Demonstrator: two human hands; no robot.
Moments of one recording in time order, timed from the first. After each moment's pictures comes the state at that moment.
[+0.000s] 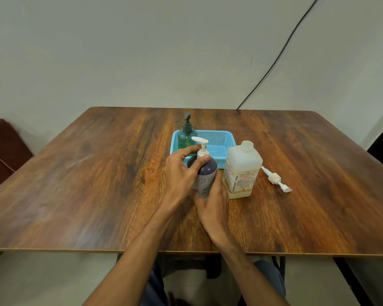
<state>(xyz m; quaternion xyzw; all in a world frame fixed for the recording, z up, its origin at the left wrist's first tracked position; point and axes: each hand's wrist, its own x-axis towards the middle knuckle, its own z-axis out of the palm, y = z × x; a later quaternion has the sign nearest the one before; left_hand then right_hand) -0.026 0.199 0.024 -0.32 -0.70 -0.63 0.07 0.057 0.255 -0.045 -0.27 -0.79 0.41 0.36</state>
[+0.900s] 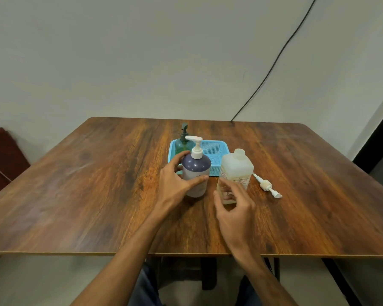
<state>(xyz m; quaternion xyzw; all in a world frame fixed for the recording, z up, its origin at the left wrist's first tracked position) -0.033 0.184 0.008 -0.34 -0.69 -0.64 0.00 0.124 0.266 -0.002 -0.19 -0.78 0.37 0.47</state>
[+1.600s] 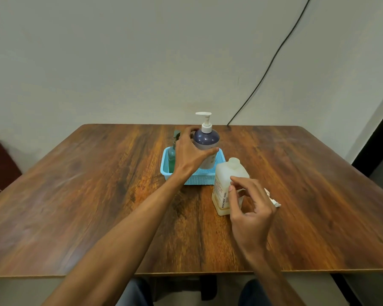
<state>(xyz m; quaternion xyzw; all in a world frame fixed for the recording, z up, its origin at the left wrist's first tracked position) -0.079 0.286 0.059 -0.34 -0.73 -0.59 0.09 0.131 0.300 0.021 -0.14 -0.74 0.31 0.58</state>
